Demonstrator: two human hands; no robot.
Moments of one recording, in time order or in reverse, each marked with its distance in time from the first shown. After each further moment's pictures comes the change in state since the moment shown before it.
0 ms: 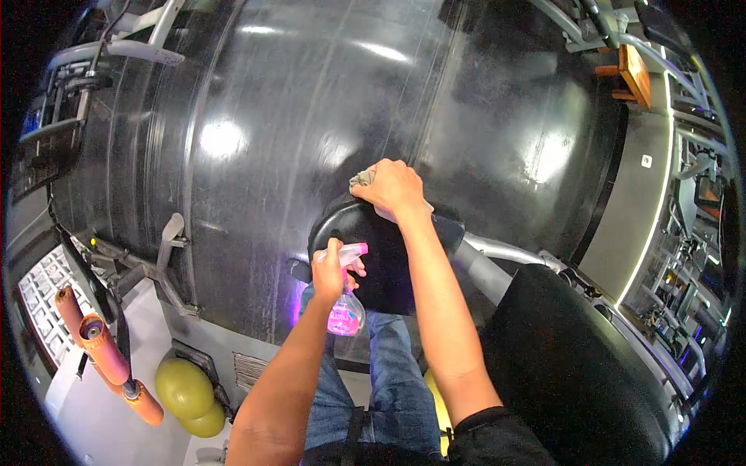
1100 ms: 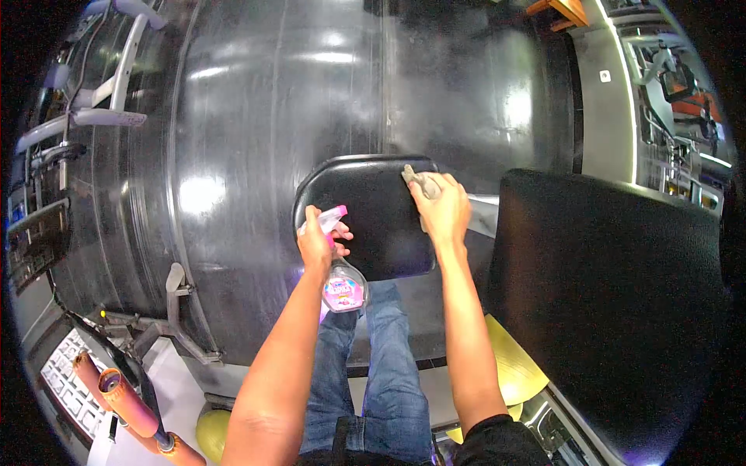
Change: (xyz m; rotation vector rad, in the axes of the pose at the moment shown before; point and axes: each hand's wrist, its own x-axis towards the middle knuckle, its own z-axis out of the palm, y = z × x) left_hand 0.012 -0.002 0.001 0.079 -0.054 0.014; right_hand -0.148 0.080 0.024 0.216 0.724 0.281
